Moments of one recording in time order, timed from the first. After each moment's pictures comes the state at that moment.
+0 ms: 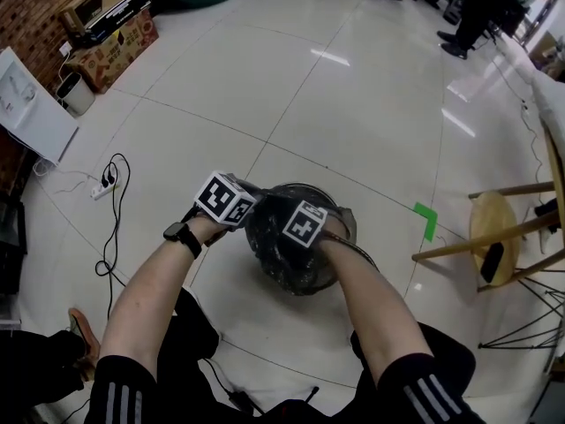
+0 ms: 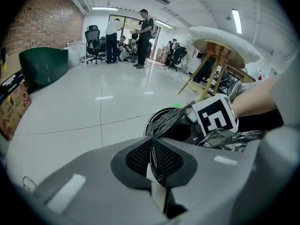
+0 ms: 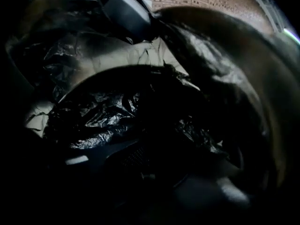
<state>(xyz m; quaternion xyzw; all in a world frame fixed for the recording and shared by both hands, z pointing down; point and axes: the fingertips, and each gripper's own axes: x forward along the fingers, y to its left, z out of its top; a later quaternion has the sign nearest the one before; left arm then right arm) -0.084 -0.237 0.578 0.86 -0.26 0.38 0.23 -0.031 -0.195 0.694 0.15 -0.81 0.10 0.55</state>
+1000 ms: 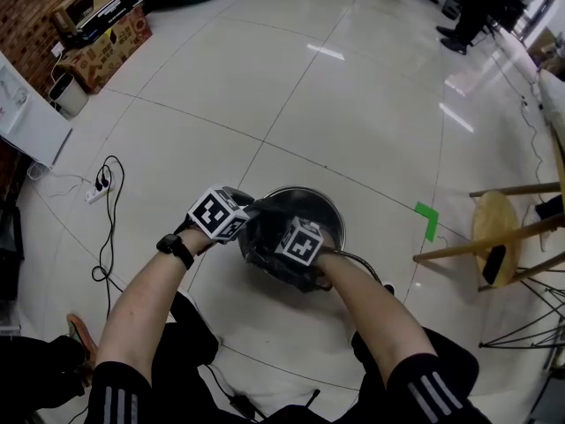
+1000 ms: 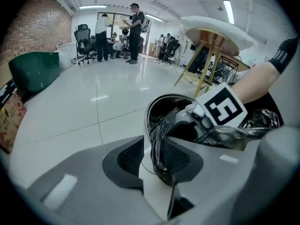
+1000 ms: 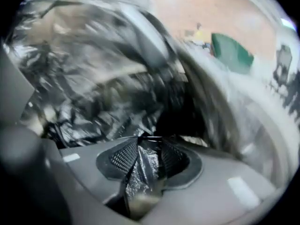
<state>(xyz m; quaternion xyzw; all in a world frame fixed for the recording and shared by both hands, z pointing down) -0.091 -0.229 0.607 0.86 -0.22 0.41 0.19 -0.077 -0.168 0.702 0.10 -0.88 0.11 0.45</state>
